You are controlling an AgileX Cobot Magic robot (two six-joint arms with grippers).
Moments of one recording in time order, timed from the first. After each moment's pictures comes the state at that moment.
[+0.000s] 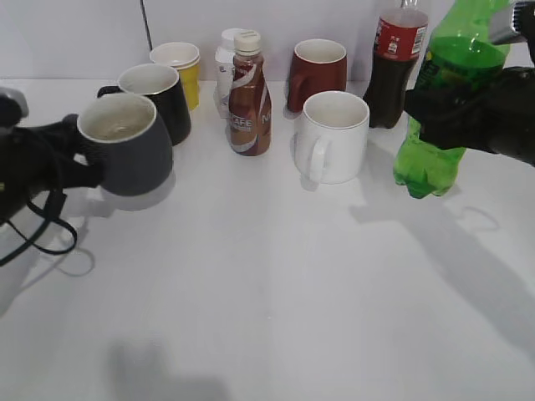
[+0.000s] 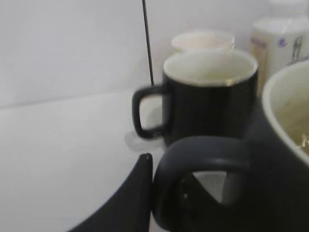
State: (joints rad) left arm -0.29 1.76 -0.47 -0.09 -1.04 0.08; right arm 0.32 1.38 -0.56 -0.26 -0.48 0.27
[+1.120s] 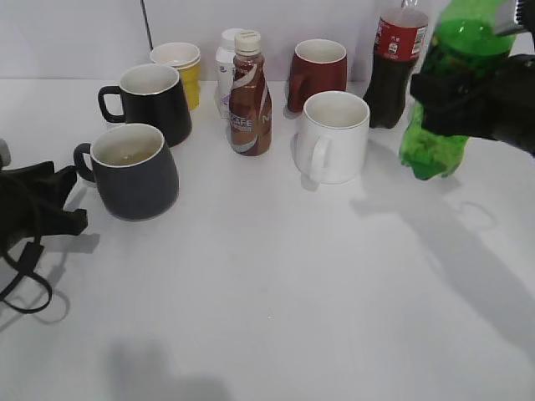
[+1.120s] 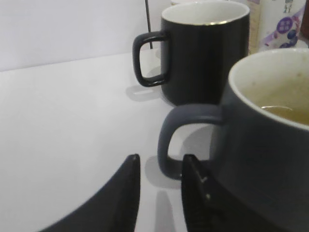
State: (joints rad) left arm -0.29 1.78 -0.30 -0.08 -1.17 0.07; right arm 0.32 1.39 -0.56 -0.14 -0.55 0.11
